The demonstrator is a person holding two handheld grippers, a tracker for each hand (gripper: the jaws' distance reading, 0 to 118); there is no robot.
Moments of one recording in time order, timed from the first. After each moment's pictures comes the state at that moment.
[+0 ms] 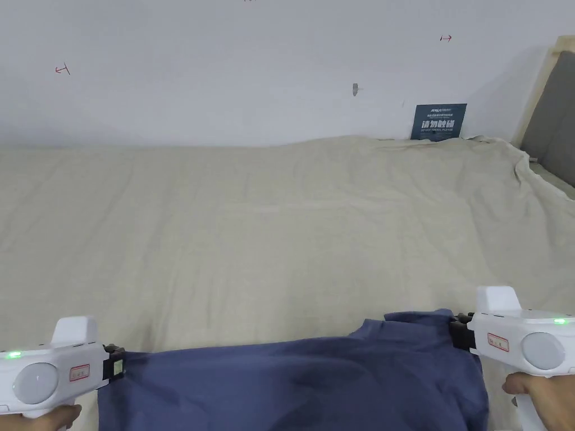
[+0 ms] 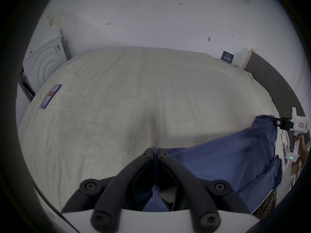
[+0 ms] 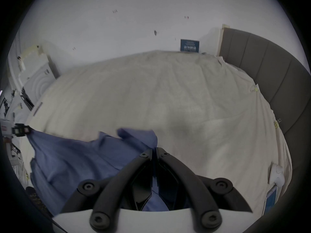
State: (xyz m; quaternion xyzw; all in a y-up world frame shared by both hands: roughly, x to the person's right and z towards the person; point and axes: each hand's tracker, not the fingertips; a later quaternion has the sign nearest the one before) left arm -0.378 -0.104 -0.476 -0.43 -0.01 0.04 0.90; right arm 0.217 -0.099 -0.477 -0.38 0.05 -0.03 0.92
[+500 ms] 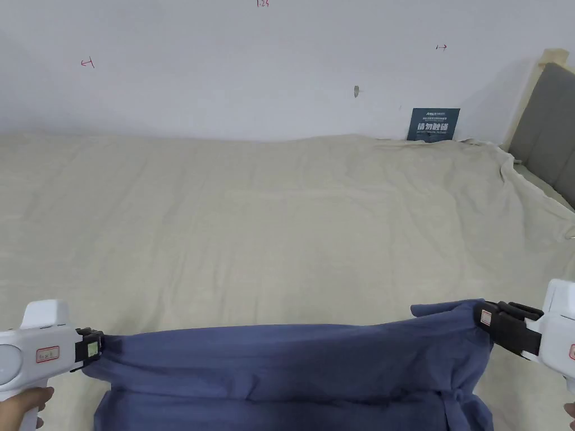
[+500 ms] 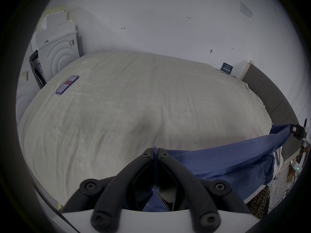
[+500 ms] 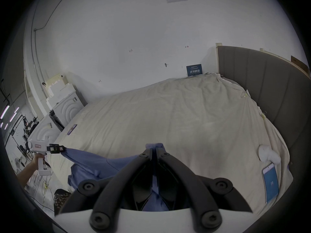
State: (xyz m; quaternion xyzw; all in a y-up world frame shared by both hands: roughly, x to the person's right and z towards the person) left arm -0.401 -0.067 -0.363 -0.41 0.00 0.08 0.91; right arm 0.242 -0.011 -0.306 -0.29 0.10 -0.11 0.94
